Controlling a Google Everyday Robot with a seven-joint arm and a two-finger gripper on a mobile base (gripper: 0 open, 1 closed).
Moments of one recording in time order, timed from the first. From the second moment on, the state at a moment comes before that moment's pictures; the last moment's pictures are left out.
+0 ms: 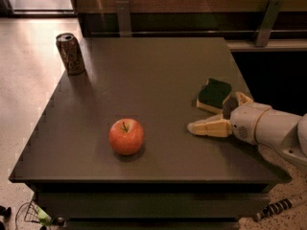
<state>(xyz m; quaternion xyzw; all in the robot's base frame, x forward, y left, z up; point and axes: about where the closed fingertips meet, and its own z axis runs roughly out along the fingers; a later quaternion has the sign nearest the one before) 0.530 -0.170 0.807 -0.27 0.80 0.15 0.52</state>
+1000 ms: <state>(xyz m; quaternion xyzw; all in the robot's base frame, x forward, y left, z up) 0.530 -0.166 0.811 -0.28 0.79 0.15 0.52</state>
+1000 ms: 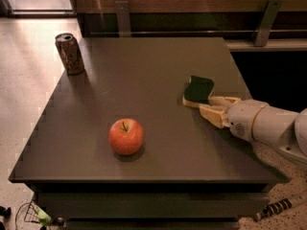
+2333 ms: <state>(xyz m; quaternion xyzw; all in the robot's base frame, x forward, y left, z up) 0.557 -0.142 0.891 -0.36 0.77 0.15 0.51</state>
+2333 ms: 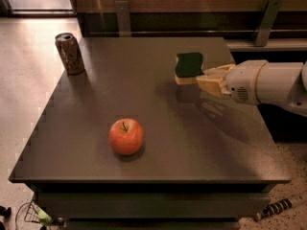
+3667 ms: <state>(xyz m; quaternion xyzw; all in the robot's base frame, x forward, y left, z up) 0.607 0.023 0.894 -0.50 0.70 0.27 0.43</state>
